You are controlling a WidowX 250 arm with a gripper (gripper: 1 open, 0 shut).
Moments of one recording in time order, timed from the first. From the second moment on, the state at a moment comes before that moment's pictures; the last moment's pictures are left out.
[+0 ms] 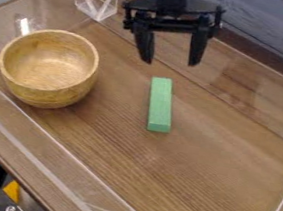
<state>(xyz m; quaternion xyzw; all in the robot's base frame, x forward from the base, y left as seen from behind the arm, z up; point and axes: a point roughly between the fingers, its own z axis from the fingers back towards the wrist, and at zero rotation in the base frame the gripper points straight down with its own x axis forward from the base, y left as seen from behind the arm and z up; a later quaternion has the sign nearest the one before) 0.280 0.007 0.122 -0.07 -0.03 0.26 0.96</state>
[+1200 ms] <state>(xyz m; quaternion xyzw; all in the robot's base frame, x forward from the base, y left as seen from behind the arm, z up) 0.287 0.018 0.068 -0.03 -0.03 0.30 0.95</state>
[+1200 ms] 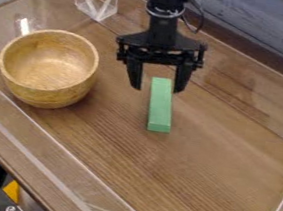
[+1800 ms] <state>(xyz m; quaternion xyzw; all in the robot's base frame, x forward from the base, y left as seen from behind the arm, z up) 0.291 0.015 0.045 -0.02 -0.02 0.31 0.95</state>
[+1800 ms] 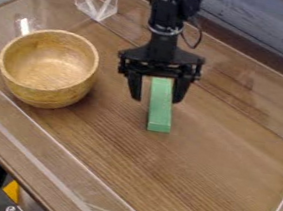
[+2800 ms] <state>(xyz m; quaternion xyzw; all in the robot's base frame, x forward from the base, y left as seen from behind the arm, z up) 0.288 0.013 0.029 -0.01 -0.01 0.32 0.95</state>
